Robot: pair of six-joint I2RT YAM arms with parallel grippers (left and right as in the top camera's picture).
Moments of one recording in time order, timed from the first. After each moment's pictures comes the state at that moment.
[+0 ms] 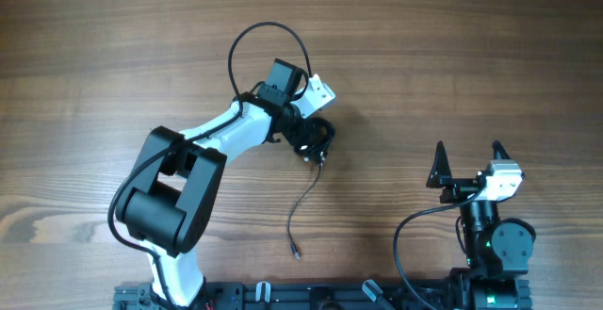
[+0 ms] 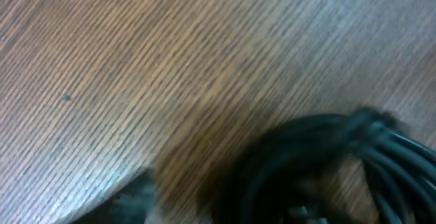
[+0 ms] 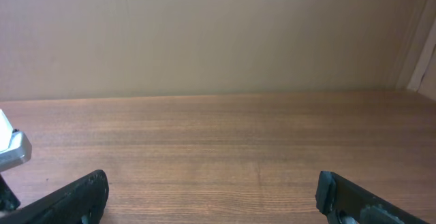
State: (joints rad) left arm -0.48 1.96 1.12 -0.27 0.22 0.44; right arm -0.03 0.02 0.01 0.00 -0.03 0.04
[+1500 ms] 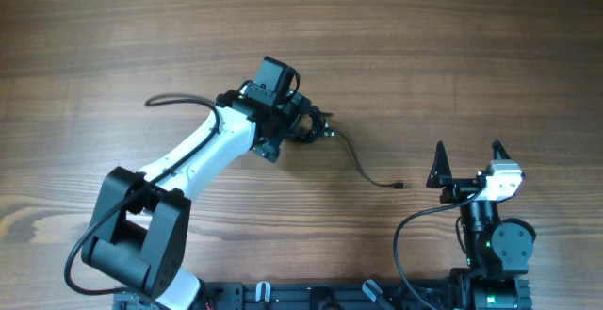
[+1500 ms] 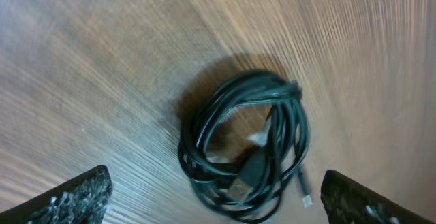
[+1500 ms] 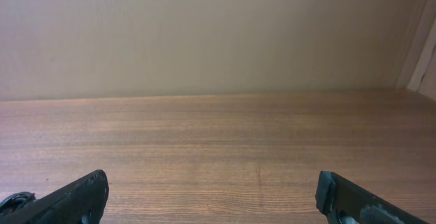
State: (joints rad) left arm -0.47 1.74 1.12 -0.57 0.10 -1.47; right arm -0.03 0.02 0.01 0.00 -0.03 0.04
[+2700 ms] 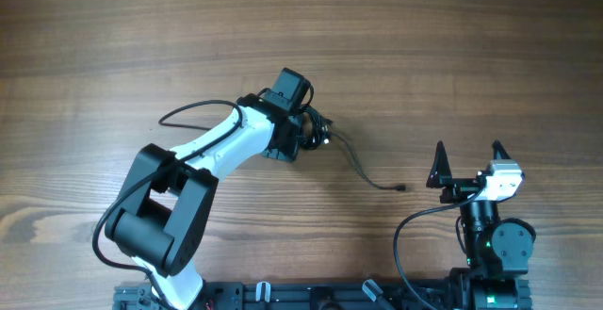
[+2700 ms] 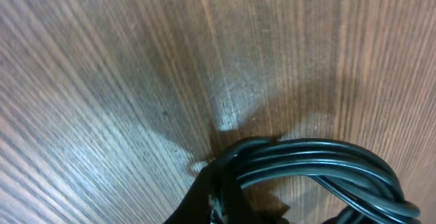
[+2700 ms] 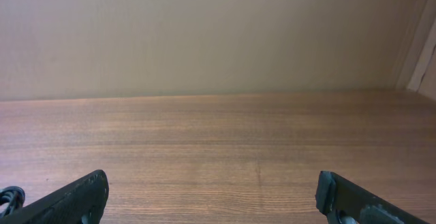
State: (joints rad) left arm -0.53 1.86 1.12 -0.58 0.05 -1.81; right arm -0.03 0.02 0.01 0.00 -0.03 0.04
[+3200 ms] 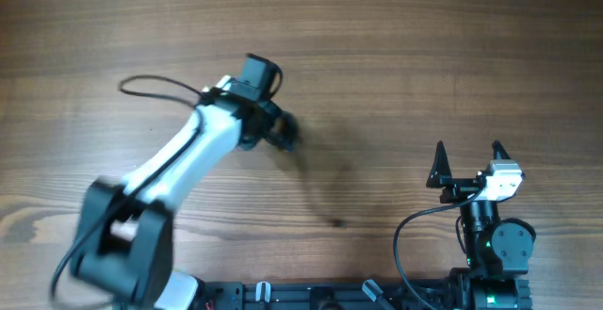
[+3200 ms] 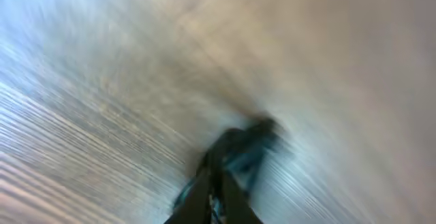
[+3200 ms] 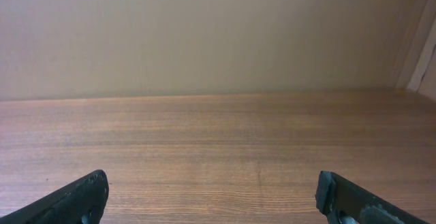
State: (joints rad) left arm -0.40 1.66 1.11 -0.65 -0.06 -1.15; right arm -0.03 0.02 0.01 0.00 -0.03 0.04
